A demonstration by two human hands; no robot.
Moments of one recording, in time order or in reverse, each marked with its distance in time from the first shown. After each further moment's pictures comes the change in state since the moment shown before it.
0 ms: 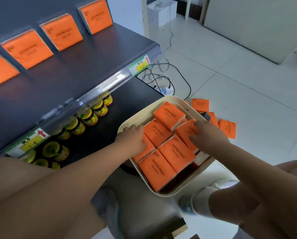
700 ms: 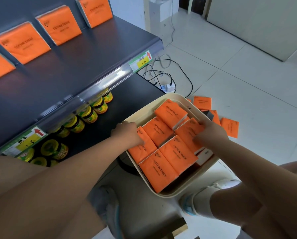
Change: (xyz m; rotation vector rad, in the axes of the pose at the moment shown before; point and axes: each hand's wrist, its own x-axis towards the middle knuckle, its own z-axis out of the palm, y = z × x) left_hand 0.016 -0.012 -0.011 -0.076 -0.066 -0.200; right_hand 0.018 0.007 0.014 0.252 -0.044 0.223
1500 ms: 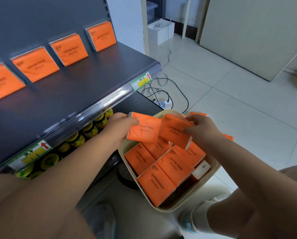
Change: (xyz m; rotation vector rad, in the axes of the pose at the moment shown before) left_hand -0.022 0.001 -0.071 -1.209 0.177 -0.109; right_hand -0.015 -0.052 -0.045 0.490 0.018 -0.170
